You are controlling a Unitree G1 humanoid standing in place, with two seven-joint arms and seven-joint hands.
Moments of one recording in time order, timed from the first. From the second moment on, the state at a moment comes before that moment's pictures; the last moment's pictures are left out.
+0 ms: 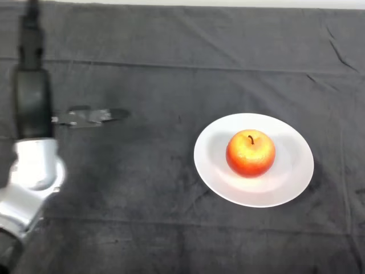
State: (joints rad) left arm -0.55 0.55 -0.43 0.55 -0.14 -0.60 0.66; right arm -0.56 -0.42 -1.05 1.20 1.02 -0.07 0.42
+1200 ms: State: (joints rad) left arm -0.21 0.68 0.02 0.60 -0.05 -0.78 0.71; right arm -0.56 -0.42 -1.05 1.20 1.02 -0.07 0.42
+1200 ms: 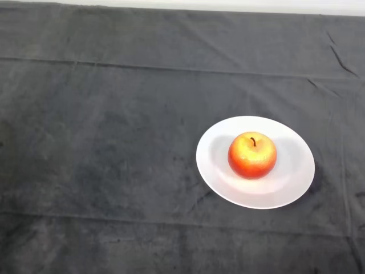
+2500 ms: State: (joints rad) left arm -0.22 0.63 0.12 0.69 0.05 -0.84 0.67; right arm -0.56 -0.42 -1.05 1.20 1.02 -0.07 0.42
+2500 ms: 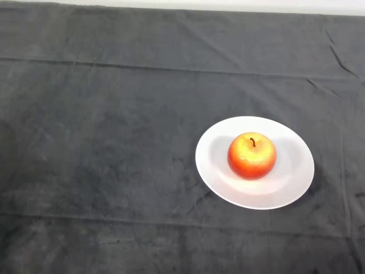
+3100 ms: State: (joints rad) left arm -0.22 0.58 0.17 0.67 0.09 -0.82 0.66; right arm -0.56 -0.42 -1.05 1.20 1.02 -0.07 0.42
